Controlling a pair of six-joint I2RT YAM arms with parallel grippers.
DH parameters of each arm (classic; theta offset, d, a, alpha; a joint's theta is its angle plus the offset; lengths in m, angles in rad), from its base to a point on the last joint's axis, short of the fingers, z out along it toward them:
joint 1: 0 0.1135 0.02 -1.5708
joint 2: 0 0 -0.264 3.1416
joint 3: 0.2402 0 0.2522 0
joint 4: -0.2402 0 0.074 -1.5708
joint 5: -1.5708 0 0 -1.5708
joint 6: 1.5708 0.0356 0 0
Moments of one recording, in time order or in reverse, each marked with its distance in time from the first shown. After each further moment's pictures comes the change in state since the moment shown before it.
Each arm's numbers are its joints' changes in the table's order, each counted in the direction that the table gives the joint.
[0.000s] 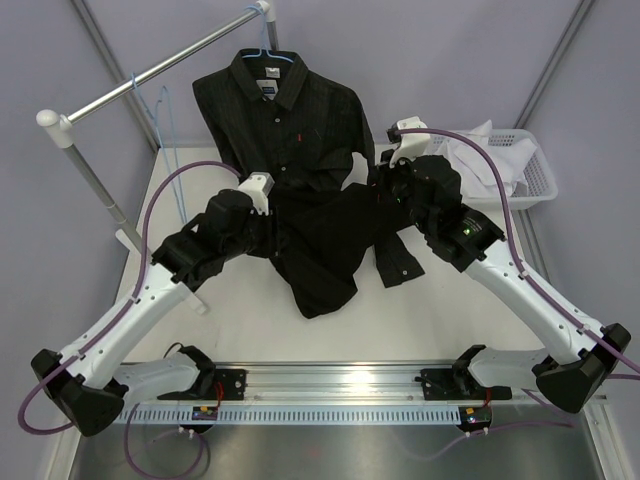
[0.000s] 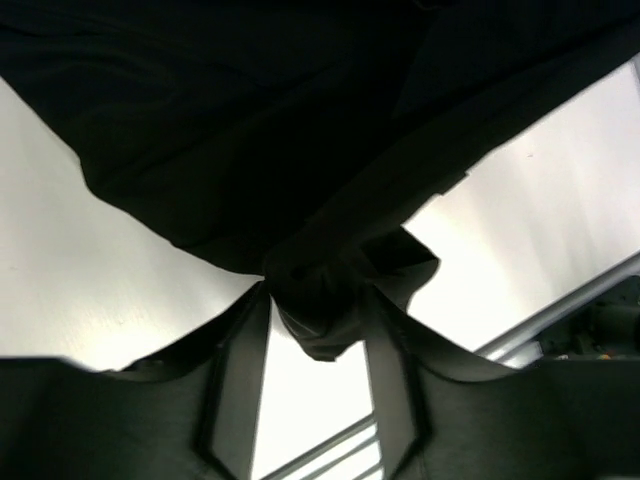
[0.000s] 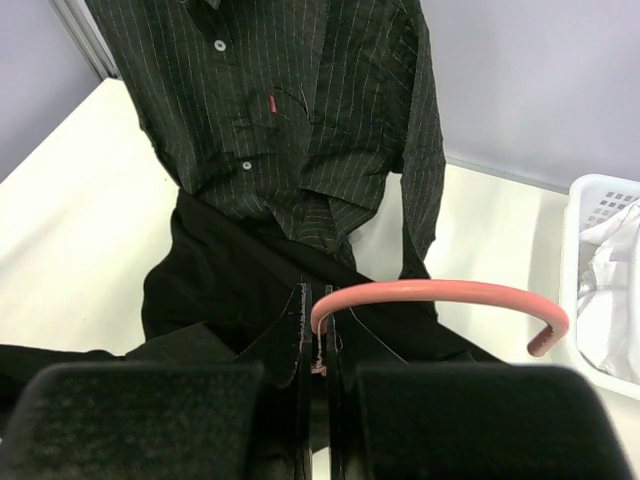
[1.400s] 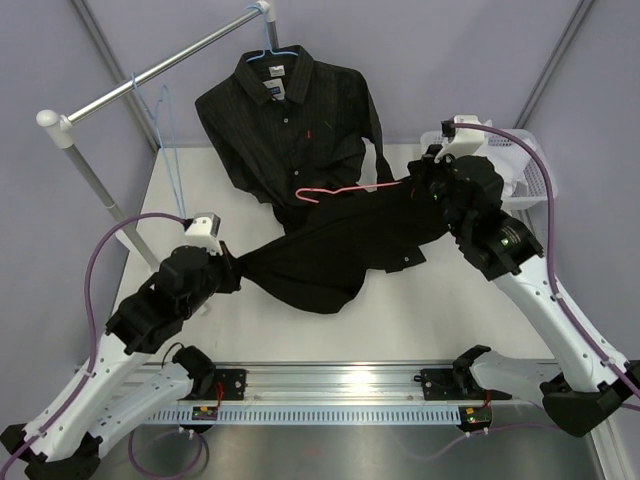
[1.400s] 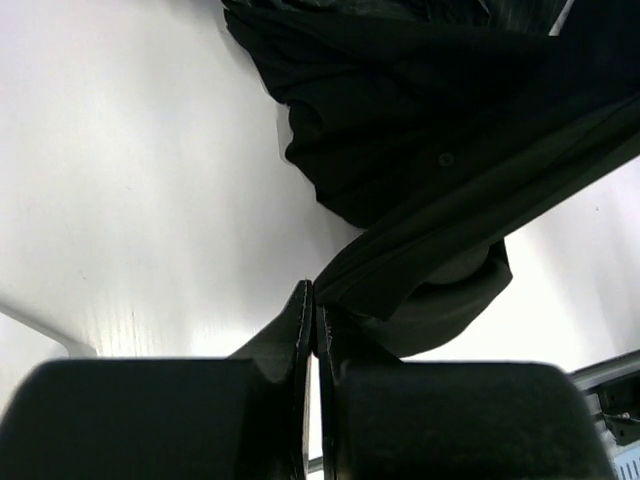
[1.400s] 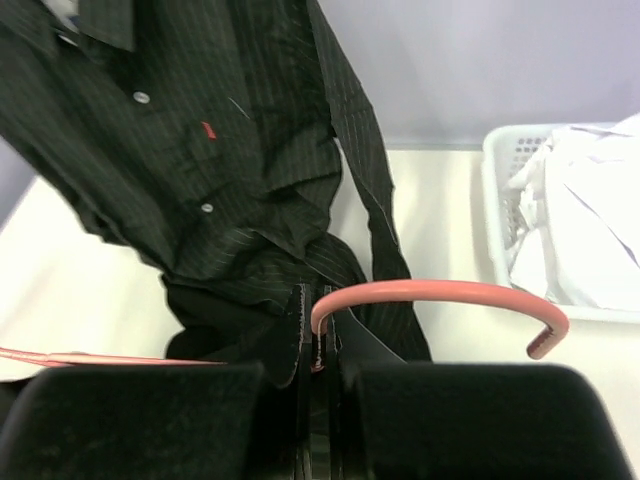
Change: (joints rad) left arm -0.004 -0.452 -0.293 -0.062 0.257 -0.074; right arm -0.128 -0.112 0.006 -0.116 -0.068 0.135
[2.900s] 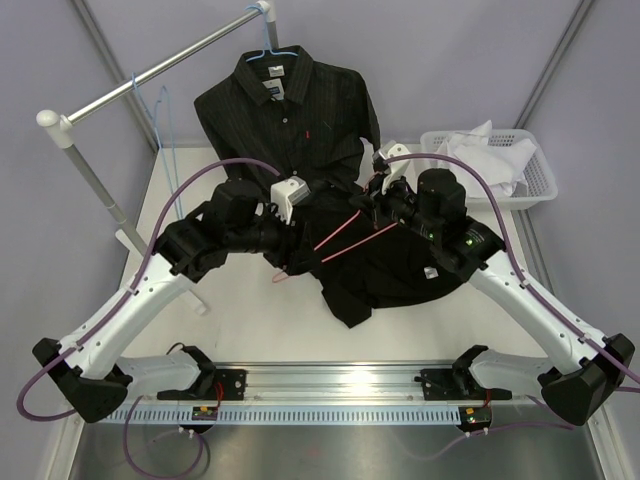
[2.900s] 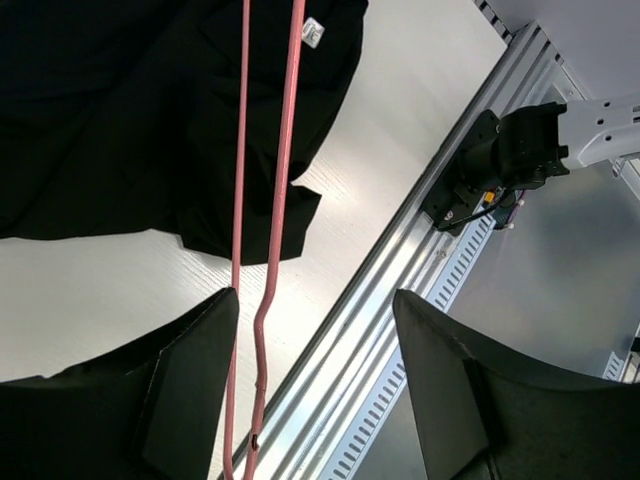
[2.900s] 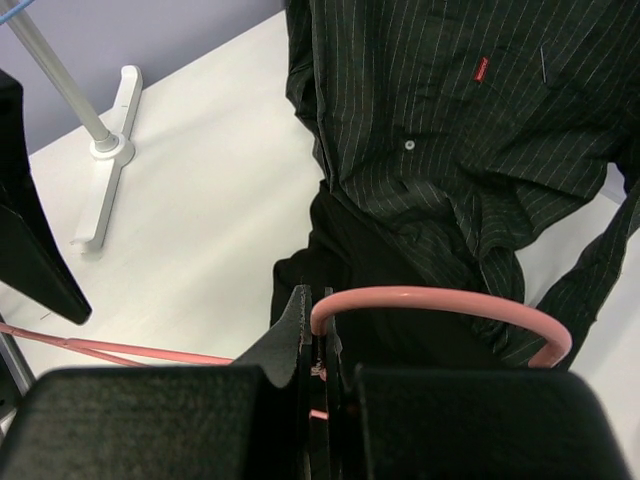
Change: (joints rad) left arm -0.063 0.533 0.473 -0.038 -0.679 0.256; right arm 0.082 0.042 -0.159 0.174 0.551 -0.227
